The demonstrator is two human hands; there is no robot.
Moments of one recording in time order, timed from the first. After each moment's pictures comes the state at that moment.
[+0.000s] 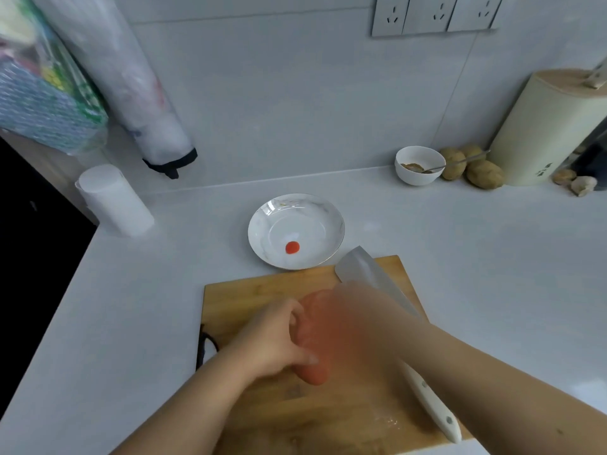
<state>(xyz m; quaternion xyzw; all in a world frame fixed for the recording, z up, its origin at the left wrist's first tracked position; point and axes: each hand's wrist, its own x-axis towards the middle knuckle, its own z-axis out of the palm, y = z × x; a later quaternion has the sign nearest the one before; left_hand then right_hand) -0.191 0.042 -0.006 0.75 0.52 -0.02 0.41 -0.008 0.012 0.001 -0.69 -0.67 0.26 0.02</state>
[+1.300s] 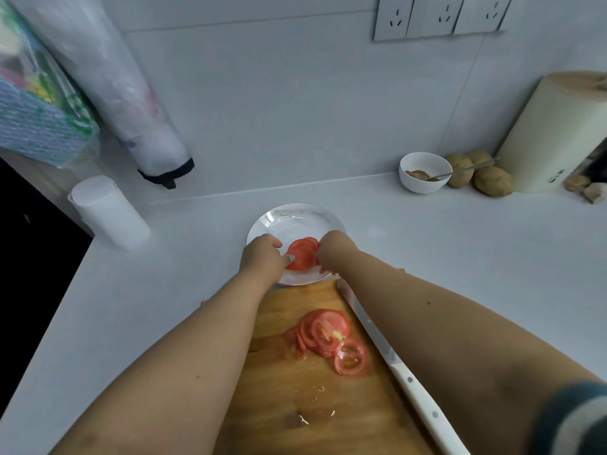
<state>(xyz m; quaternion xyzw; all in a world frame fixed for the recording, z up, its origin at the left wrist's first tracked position) -0.153 0.181 -0.024 0.68 0.65 0.14 0.32 -0.006 0.159 -0.020 -0.78 -0.48 0.38 0.14</state>
